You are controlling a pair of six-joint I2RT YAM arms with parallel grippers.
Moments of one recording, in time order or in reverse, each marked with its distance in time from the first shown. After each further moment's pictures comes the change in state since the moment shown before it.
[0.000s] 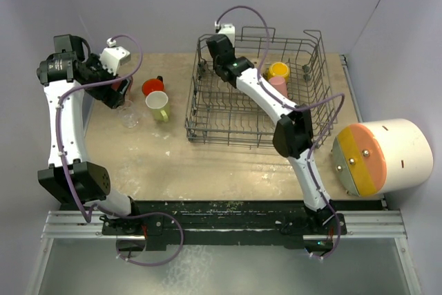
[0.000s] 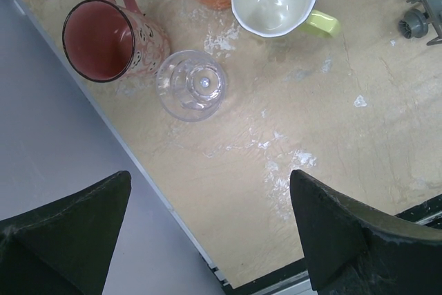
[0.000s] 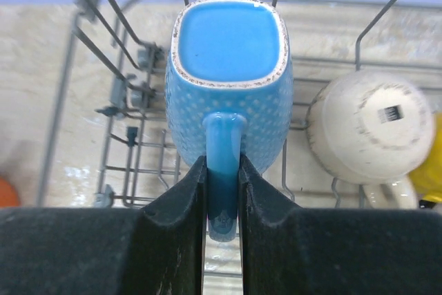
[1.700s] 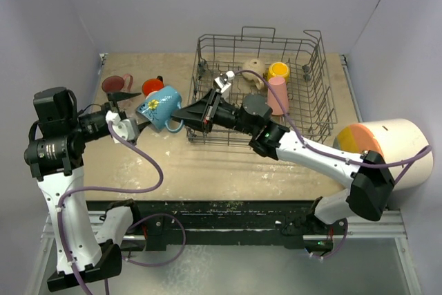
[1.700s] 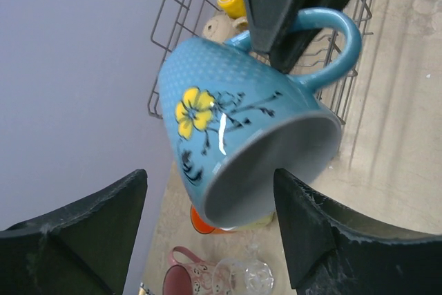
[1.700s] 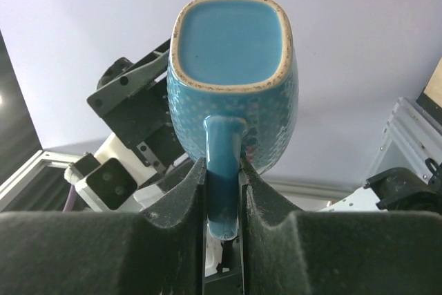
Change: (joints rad) left arm 0.000 -0.621 -0.348 0.106 0.811 0.581; right arm 0.293 -0.944 -1.226 1.001 -0.921 1.253
